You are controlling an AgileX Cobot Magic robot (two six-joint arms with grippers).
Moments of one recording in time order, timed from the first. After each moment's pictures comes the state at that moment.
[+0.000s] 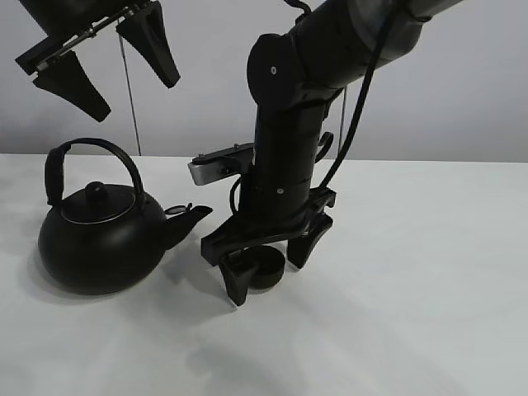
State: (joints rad) left arm -0.21 1.99 -1.78 -0.52 1.23 0.19; right arm 0.61 2.21 -1.57 -0.01 0.87 -0.12
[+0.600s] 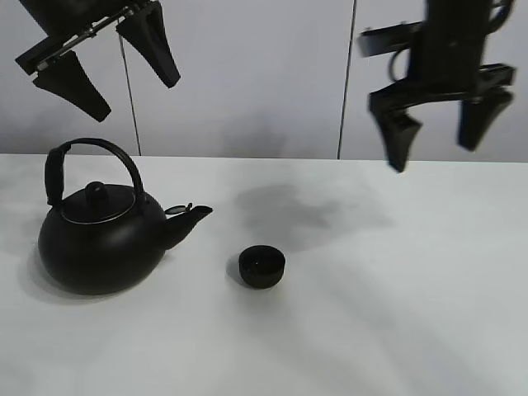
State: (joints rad) left arm -0.21 1.99 -1.78 -0.52 1.23 0.19; right arm 0.21 1.99 -1.68 -0.14 1.19 -0.10
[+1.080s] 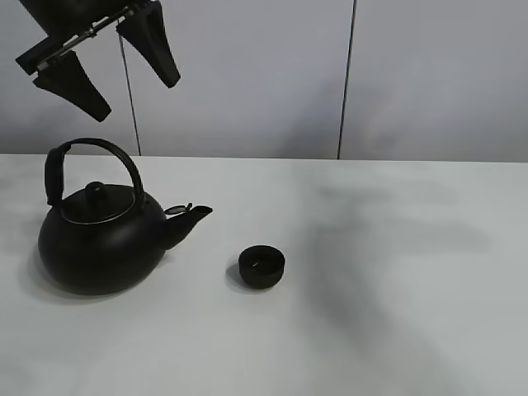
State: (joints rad) left arm -0.21 1.99 -1.78 -0.52 1.23 0.19; right arm -0.19 1.60 -1.59 0.04 1.22 -0.16
